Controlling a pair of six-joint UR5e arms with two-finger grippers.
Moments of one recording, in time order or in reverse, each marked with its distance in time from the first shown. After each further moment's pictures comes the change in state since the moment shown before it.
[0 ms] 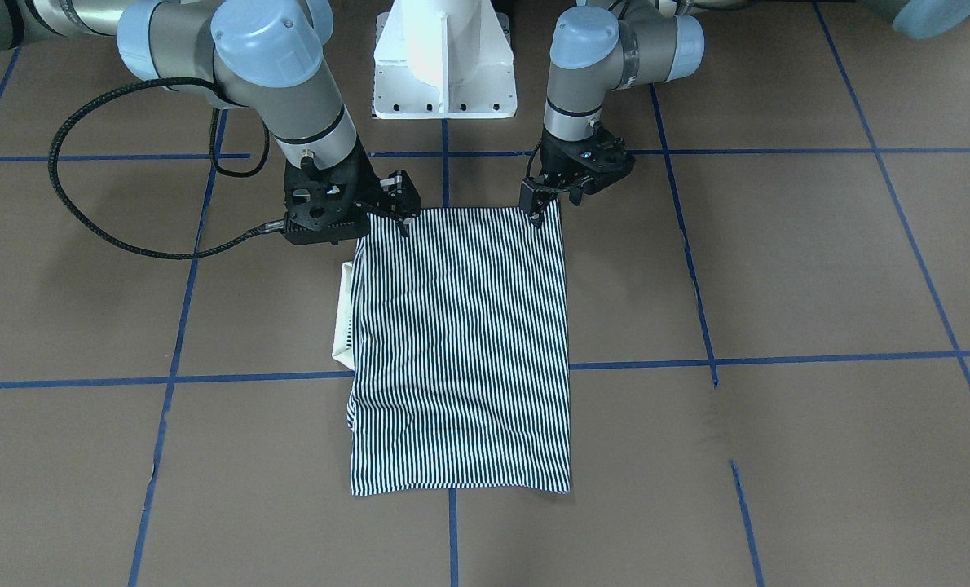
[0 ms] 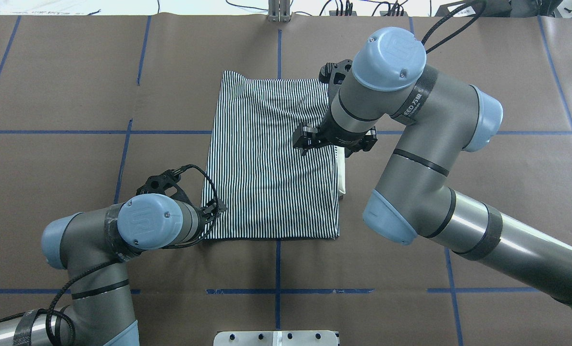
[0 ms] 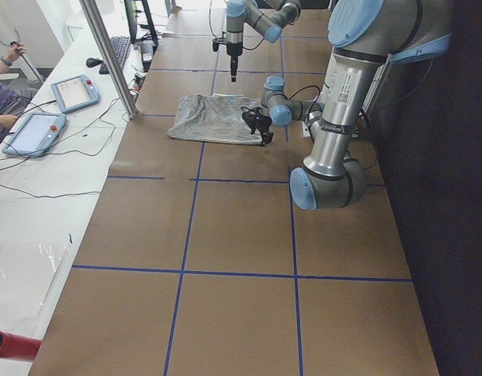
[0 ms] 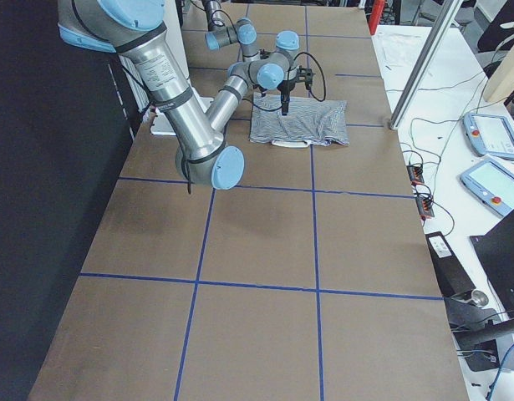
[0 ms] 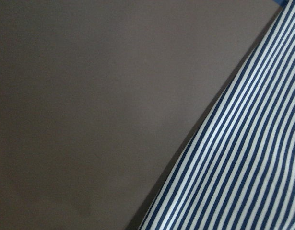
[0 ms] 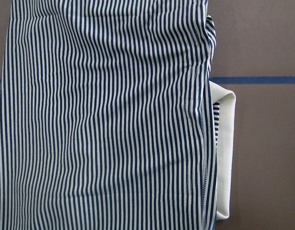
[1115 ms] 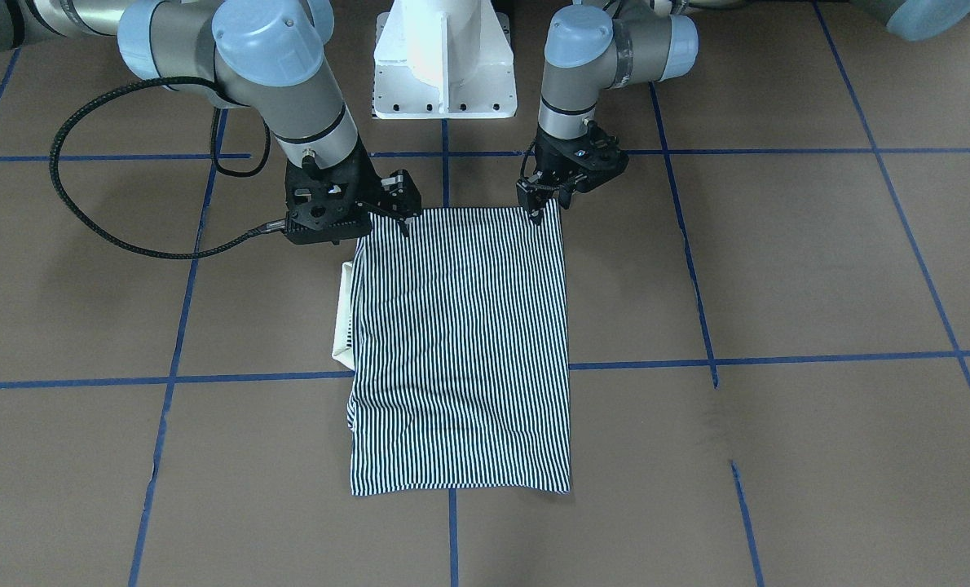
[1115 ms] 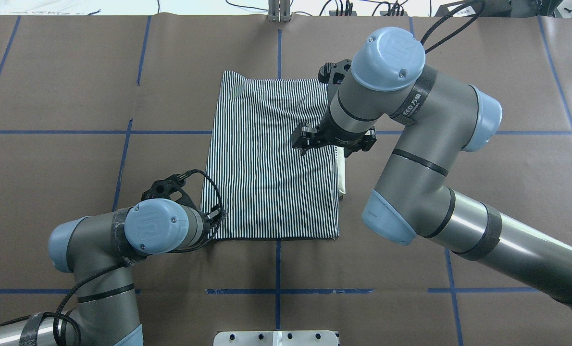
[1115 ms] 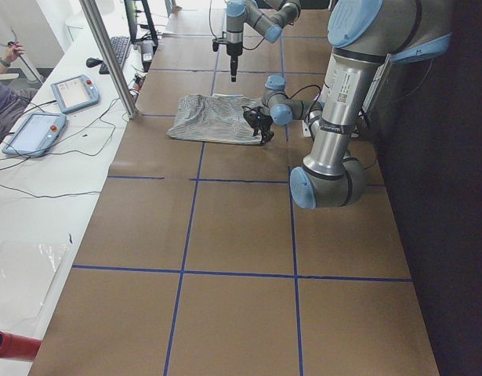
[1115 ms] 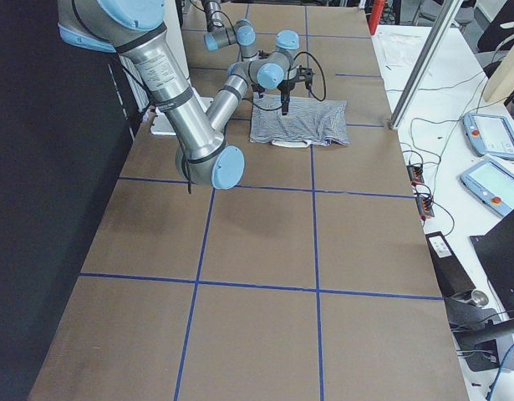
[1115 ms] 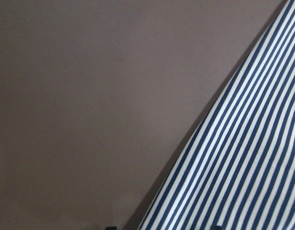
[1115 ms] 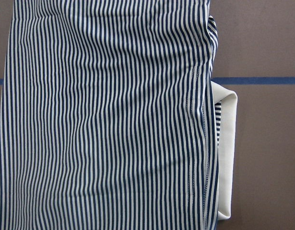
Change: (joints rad) left arm 0.011 -0.010 0.005 0.000 -0.001 -0.003; right arm 0.000 0.002 0.000 0.001 0.000 -0.001
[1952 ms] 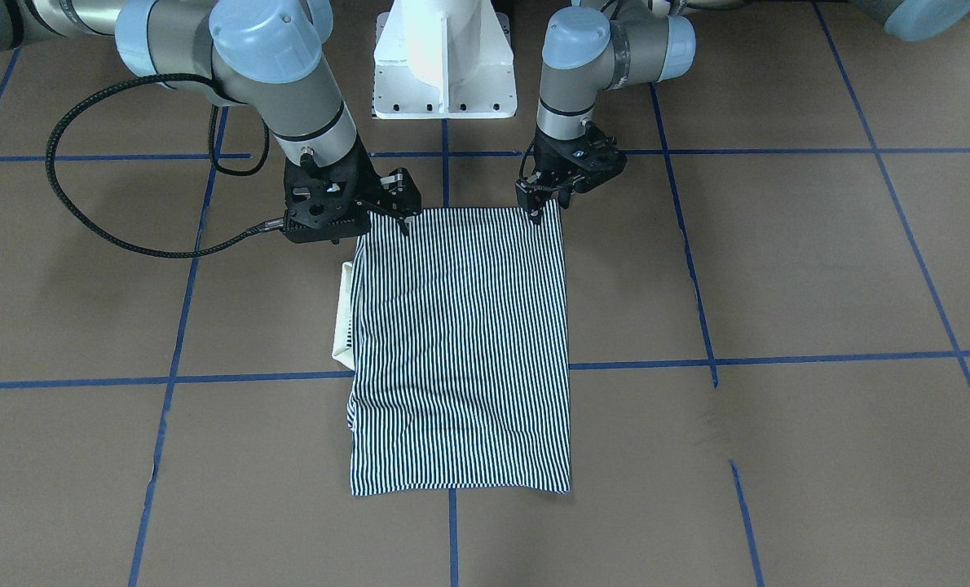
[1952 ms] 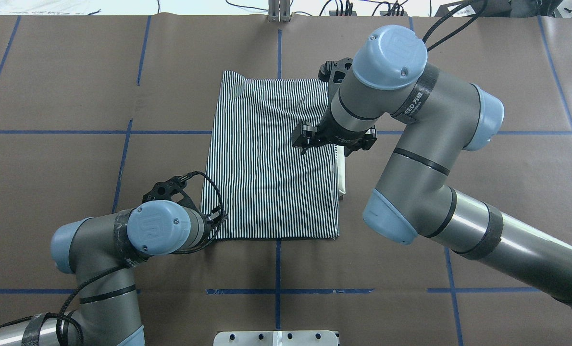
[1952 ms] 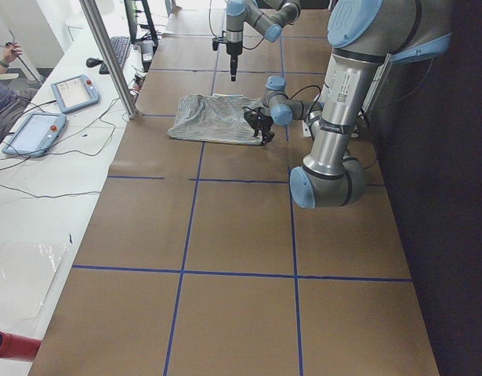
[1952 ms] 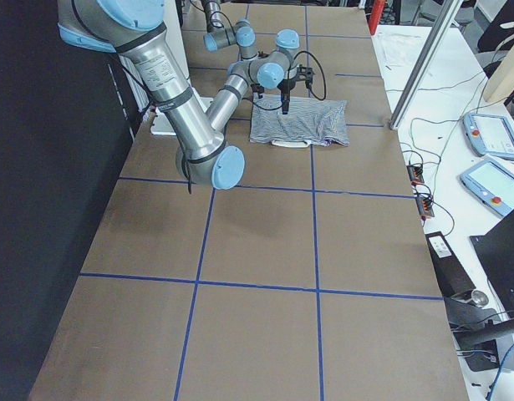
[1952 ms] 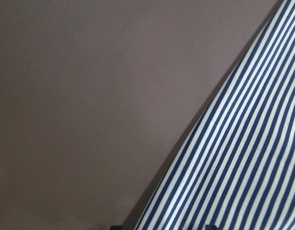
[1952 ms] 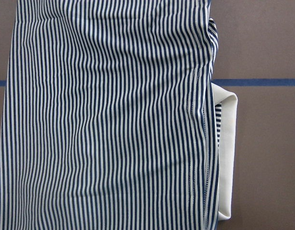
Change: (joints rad) left arm 0.003 -0.003 0.012 0.004 -0.001 0.000; right arm 0.003 0.000 0.005 0.000 0.001 0.000
